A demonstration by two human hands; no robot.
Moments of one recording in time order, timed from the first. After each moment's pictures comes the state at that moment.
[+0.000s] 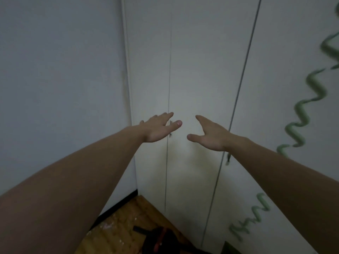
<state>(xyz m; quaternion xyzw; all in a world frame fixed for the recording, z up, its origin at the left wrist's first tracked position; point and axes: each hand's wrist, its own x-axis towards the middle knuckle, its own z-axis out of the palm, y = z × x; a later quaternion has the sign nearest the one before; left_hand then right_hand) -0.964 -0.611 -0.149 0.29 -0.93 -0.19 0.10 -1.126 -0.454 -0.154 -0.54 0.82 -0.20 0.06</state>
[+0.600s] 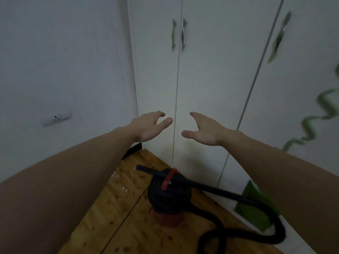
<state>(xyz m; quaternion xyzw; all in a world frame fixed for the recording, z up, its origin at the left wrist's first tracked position) -0.917 -0.645 -0.603 0.33 -0.92 -0.21 0.08 -1.098 -0.505 -0.605 -0.54 0.81 -0.18 0.13</state>
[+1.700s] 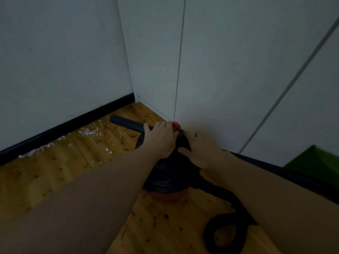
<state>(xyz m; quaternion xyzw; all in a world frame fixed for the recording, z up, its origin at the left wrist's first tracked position) -1.052 -0.706 -1.038 0.38 -0.92 -0.09 0.02 -1.179 -0.602 -1.051 -0.56 0.81 -0.04 0.16</state>
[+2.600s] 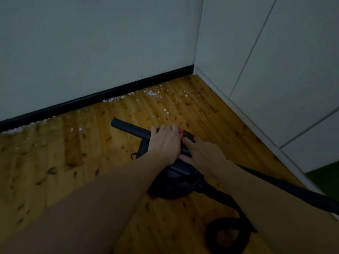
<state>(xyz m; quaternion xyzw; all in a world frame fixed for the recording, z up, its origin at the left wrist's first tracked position) -0.808 -0.609 -1.045 0.51 -0.86 -0.03 -0.03 -0.953 -0.547 -1.067 -0.75 0.66 0.05 0.08</state>
